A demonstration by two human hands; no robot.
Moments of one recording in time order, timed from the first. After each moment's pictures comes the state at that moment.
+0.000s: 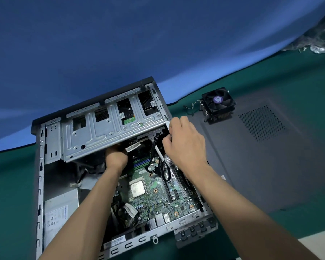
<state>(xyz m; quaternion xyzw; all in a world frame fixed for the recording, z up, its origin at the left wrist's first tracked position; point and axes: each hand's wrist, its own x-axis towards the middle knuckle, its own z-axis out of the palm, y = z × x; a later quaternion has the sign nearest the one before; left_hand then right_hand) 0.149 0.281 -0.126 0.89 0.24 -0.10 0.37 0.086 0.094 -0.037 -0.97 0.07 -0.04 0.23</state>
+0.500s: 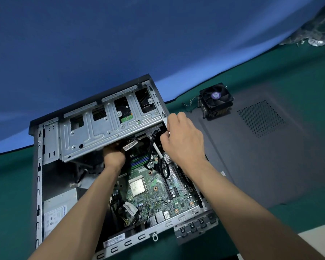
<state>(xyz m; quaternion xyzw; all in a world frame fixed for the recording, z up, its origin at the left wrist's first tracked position) 0.144 0.286 -0.128 0.87 0.28 -0.09 0.39 0.086 0.093 -0.036 -0.97 0.07 -0.03 0.24</state>
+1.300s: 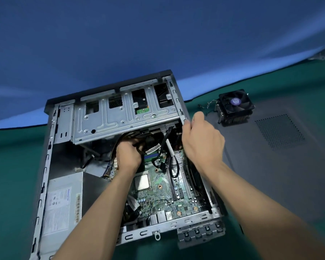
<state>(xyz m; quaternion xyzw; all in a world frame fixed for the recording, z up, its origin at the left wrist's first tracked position) 0.123 0.271 -0.129 0.92 0.21 -0.05 0.33 0.090 0.092 -0.047 -0.96 0.15 -0.04 0.25</state>
